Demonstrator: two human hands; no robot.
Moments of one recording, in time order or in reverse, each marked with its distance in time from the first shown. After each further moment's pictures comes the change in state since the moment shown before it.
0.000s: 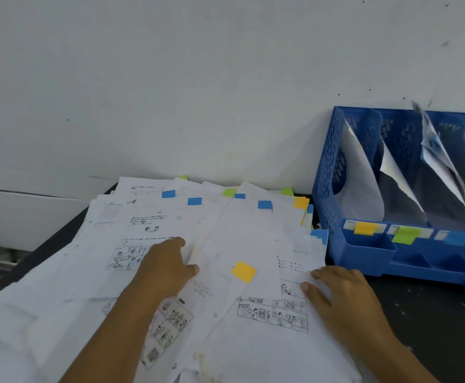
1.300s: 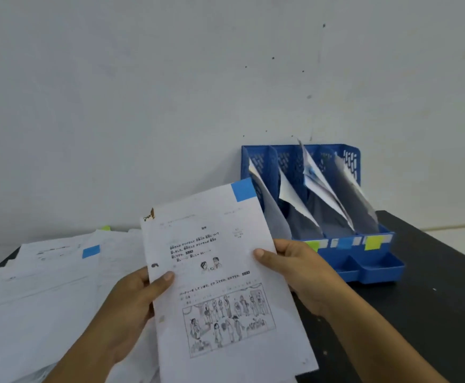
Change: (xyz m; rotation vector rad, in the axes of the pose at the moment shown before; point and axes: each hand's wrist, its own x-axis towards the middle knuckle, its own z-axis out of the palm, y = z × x) left_hand -0.022 0.086 0.000 -1.183 -0.333 0.176; right_hand 0.019 0.000 -0.115 1.179 -0.185 0.229
